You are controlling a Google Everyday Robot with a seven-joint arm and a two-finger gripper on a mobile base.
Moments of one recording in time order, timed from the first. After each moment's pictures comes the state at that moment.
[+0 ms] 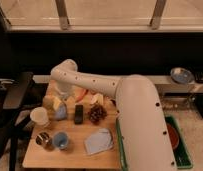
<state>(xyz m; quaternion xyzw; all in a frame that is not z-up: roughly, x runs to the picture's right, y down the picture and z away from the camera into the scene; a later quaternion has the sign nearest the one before) -0.213 0.084 0.862 -0.36 0.03 0.36 0.86</state>
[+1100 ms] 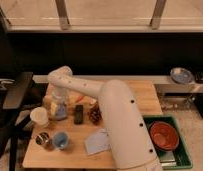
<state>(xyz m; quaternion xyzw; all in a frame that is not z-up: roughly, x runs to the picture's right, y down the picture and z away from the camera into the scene) -0.243 0.124 0.906 -0.41 0.05 0.35 0.84</state>
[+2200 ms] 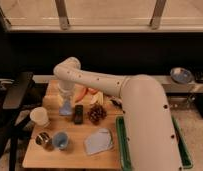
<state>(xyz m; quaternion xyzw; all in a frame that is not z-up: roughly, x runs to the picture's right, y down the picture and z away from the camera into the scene) -0.182 0.064 0.840 -0.35 0.02 0.38 0.85</state>
